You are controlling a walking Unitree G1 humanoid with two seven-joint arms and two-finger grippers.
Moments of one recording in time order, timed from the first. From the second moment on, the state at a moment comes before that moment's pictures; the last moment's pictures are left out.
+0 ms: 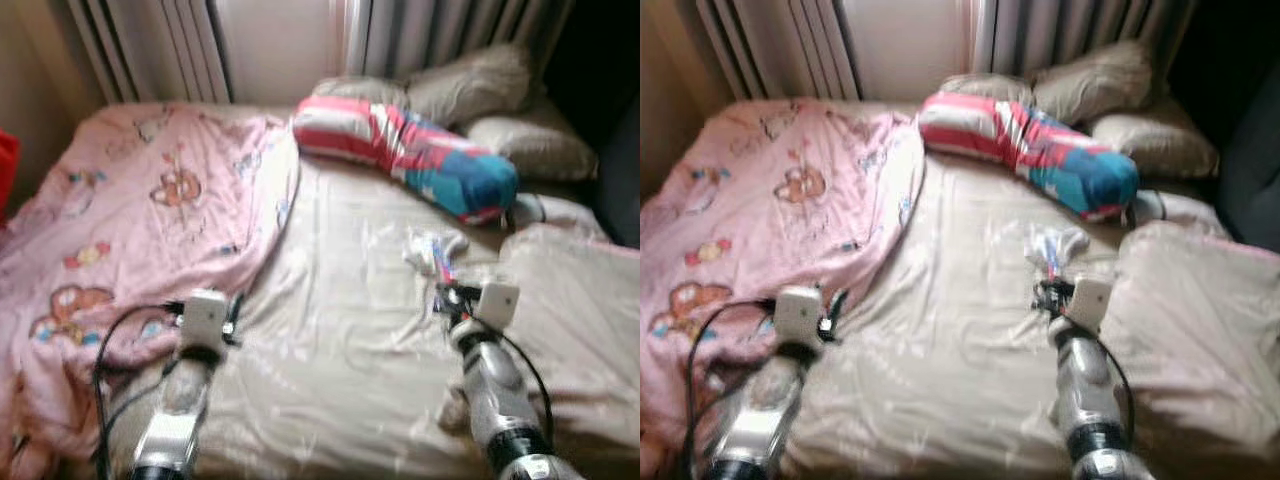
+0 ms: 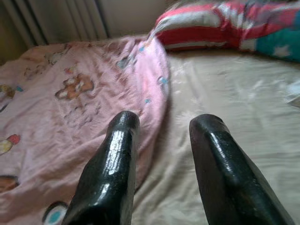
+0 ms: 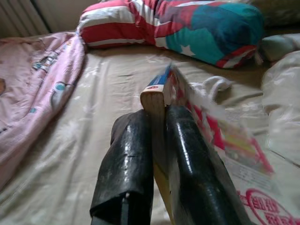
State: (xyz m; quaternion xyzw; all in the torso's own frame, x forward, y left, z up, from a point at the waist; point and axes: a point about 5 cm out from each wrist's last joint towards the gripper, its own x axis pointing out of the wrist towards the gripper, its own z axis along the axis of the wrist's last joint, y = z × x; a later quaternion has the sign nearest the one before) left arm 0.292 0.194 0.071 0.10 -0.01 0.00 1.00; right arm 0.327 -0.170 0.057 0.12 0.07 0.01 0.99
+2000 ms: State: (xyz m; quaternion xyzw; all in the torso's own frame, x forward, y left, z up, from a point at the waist) left arm 0.281 0.183 0.068 0.09 -0.01 -0.01 1.00; right arm 0.318 -0.149 0.030 0.25 0.12 0.01 0.96
